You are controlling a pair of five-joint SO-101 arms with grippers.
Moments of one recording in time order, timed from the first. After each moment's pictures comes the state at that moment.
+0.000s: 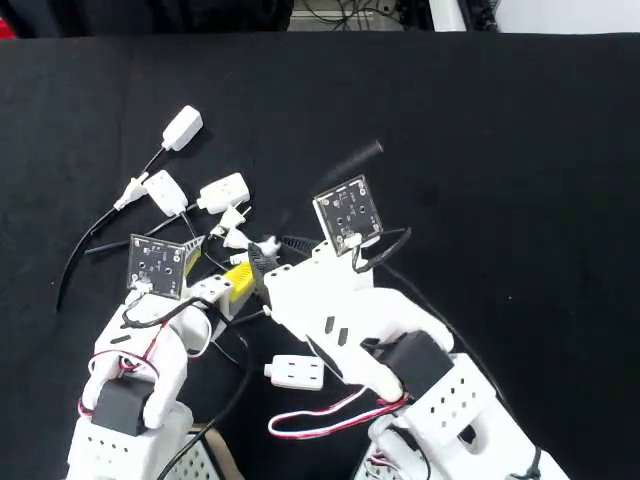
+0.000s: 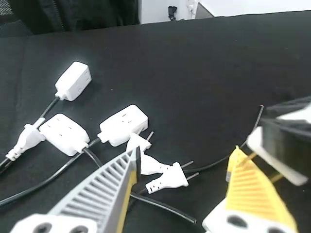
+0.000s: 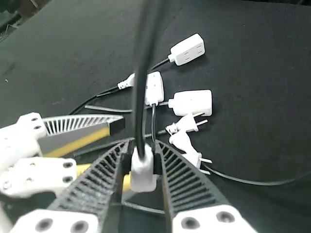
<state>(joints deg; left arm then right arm) 9.8 -103.9 86.3 47.1 1.1 -40.2 -64.3 58.9 45.9 -14.7</state>
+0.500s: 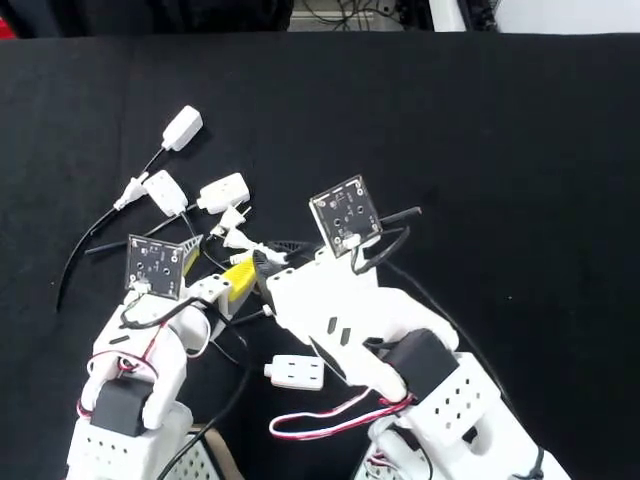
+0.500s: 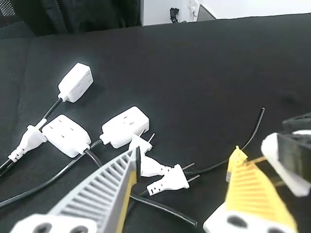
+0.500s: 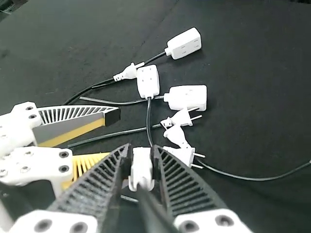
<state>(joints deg) 9.7 -104.0 86.3 47.1 1.1 -40.2 -63.6 56.0 50.4 -12.4</state>
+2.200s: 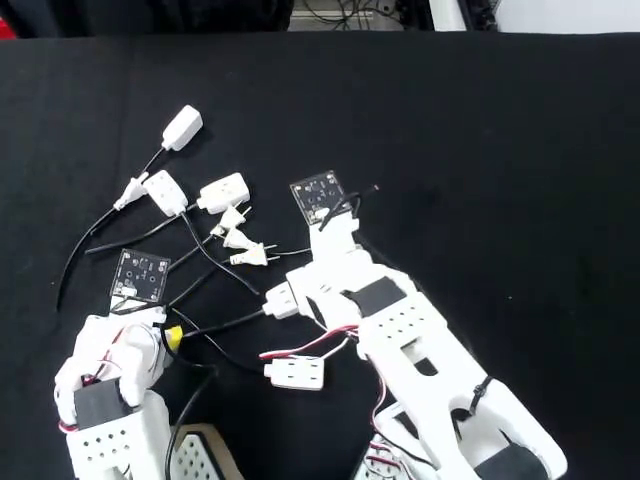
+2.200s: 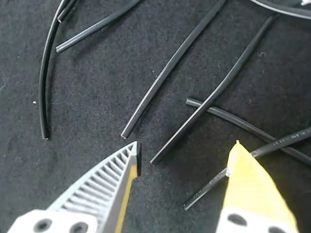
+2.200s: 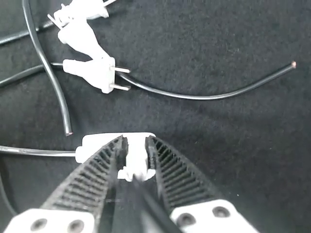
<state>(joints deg) -21.9 -104.3 94.4 73.0 -31.0 -29.1 -34.6 64.0 37.8 -5.8</state>
